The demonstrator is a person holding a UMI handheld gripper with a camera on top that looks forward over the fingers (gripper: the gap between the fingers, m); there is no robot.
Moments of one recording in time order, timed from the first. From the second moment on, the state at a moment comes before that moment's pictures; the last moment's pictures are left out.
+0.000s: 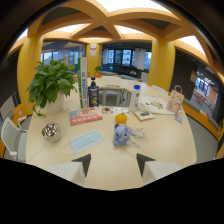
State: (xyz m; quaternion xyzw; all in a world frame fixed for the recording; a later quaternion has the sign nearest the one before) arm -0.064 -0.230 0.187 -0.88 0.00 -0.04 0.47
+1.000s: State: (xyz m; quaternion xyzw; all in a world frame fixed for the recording) arm -0.327 -0.122 0.102 -0.90 -0.05 0.05 0.43
